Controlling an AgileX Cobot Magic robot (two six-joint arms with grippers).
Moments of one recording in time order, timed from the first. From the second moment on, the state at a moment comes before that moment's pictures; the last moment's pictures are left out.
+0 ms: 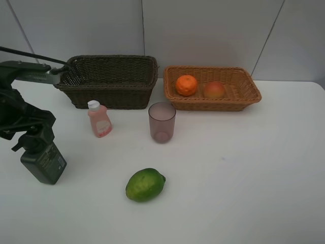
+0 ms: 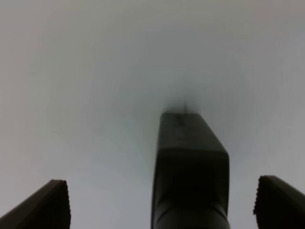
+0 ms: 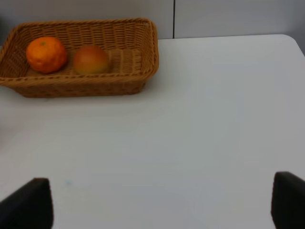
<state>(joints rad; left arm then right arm) -0.21 1.43 -0.76 0.11 0.70 -0.17 -0.06 0.00 -0.53 -0.01 1.06 0.01</state>
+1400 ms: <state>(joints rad) -0.25 1.64 -0.76 0.09 0.55 -0.19 -0.06 0.00 -0.53 -0.01 1.06 0.01</state>
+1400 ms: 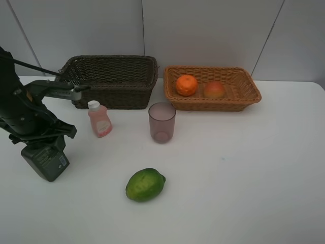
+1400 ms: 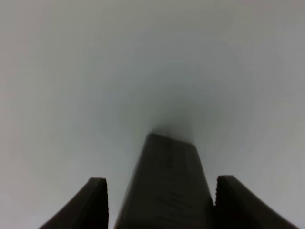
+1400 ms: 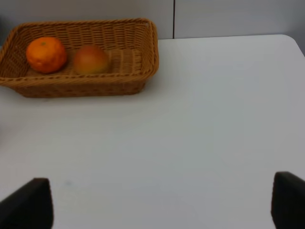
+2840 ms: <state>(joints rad) -0.25 1.61 -1.21 0.08 0.90 -0.23 -0.06 0.00 -0.53 -0.01 1.06 0.01</state>
